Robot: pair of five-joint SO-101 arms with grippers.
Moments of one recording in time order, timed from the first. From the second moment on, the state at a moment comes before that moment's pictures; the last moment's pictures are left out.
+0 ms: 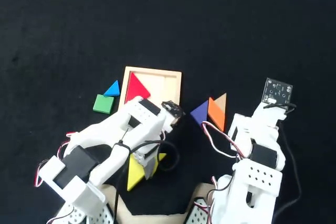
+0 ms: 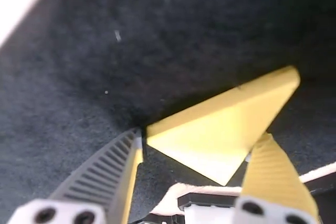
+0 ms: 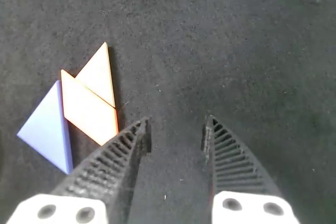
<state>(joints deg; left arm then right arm) 33.1 6.0 36.9 71.6 -9.6 21.9 -66.7 78.4 49.5 1.0</state>
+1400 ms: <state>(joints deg) 22.2 22.7 -14.5 83.7 -65.8 23.4 -66.7 78.4 48.3 1.0</state>
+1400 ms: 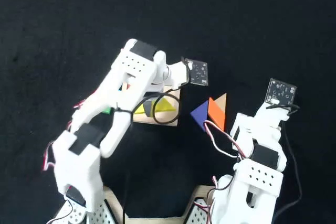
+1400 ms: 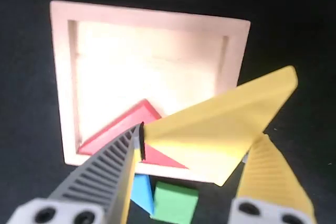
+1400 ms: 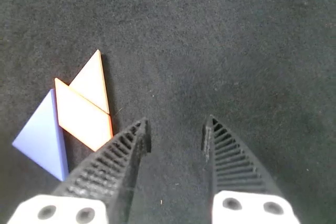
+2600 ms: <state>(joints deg) 21.5 33.5 -30.7 88.0 -58.4 22.2 -66.7 78.4 48.3 3.0</state>
